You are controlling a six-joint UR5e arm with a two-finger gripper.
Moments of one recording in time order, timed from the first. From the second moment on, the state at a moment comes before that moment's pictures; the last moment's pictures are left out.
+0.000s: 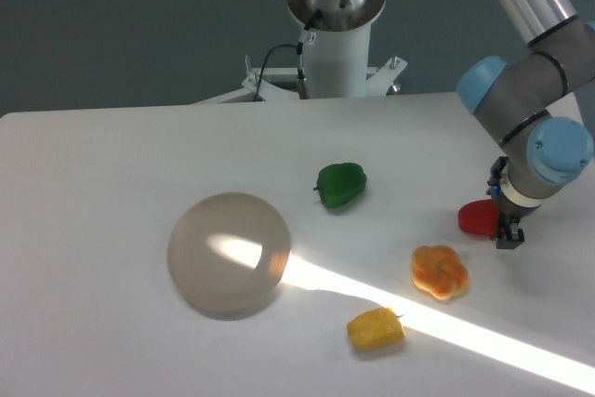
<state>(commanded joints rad) 2.70 -2.17 -1.35 -1.30 1.64 2.17</state>
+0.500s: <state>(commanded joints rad) 2.65 -2.15 -1.22 -1.35 1.59 2.02</state>
